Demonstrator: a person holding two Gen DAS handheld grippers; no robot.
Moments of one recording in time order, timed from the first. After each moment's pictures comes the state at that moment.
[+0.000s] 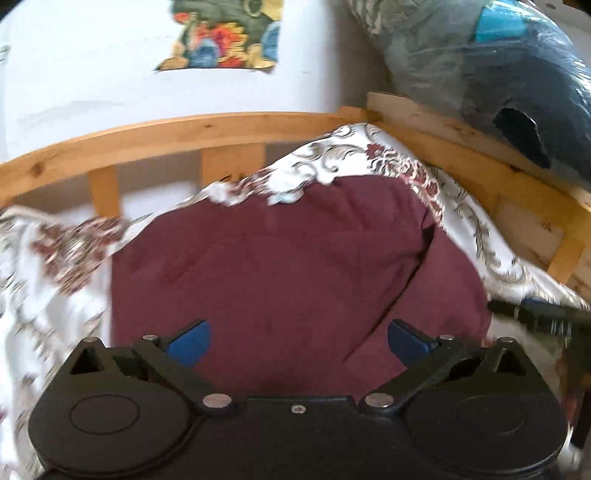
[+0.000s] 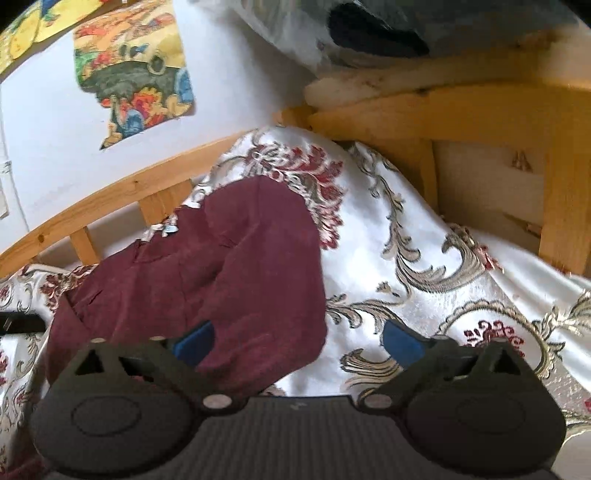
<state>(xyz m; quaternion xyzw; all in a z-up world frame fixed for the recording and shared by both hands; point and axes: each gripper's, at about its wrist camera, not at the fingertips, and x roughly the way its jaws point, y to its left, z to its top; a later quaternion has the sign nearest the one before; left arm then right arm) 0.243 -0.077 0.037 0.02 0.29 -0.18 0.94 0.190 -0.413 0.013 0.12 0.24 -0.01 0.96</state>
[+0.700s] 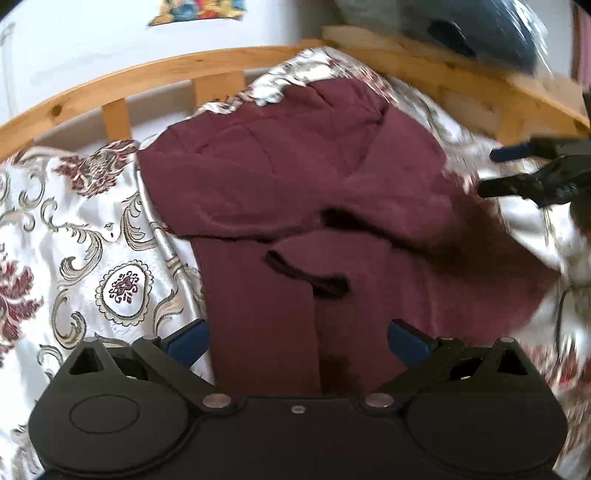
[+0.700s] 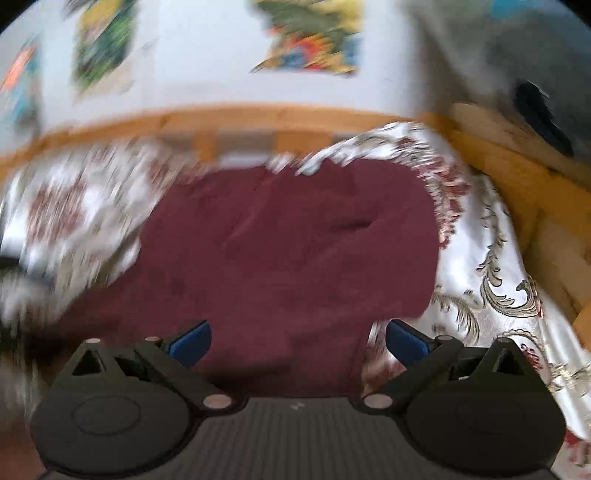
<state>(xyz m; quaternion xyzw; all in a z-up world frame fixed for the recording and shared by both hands) 0.126 0.002 -0.020 0.11 0.35 -0.24 0.90 0.116 -0.328 0.041 -0.10 0.31 0.14 0.94</state>
